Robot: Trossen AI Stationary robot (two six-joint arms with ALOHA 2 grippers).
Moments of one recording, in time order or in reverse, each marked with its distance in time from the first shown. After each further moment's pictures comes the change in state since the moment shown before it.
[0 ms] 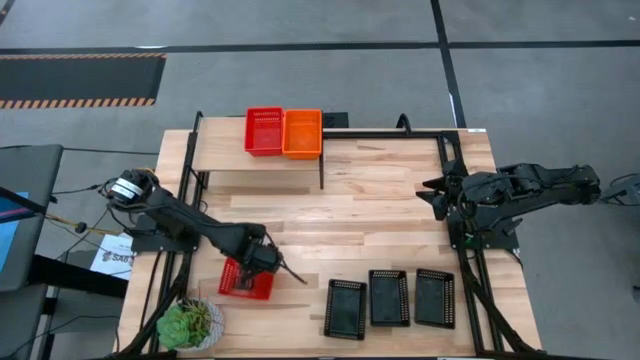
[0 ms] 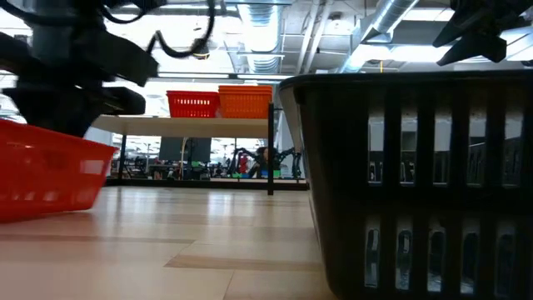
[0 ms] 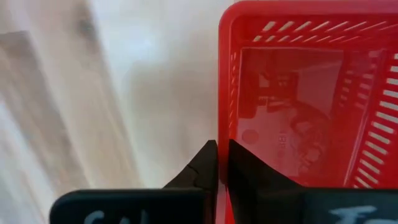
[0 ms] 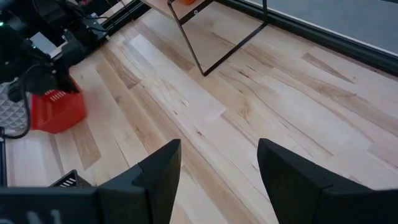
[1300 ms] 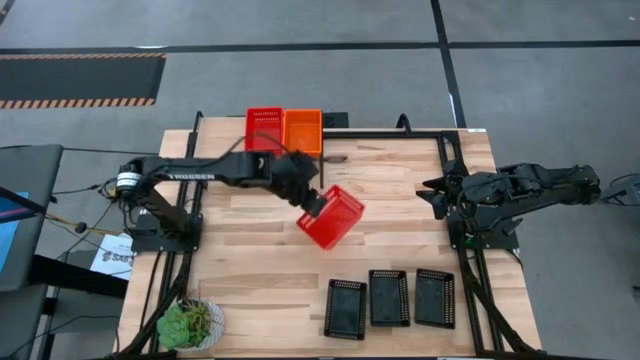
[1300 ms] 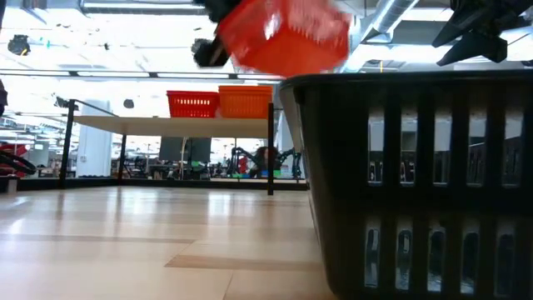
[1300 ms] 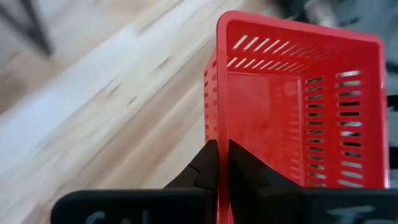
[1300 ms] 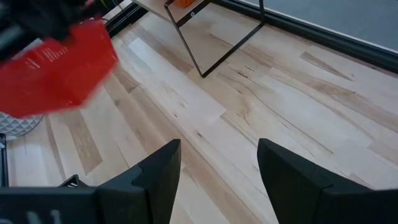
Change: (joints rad) left arm 0.477 -0.005 0.462 0.226 0.137 -0.560; right arm 0.000 0.000 0.000 0.000 0.008 0.026
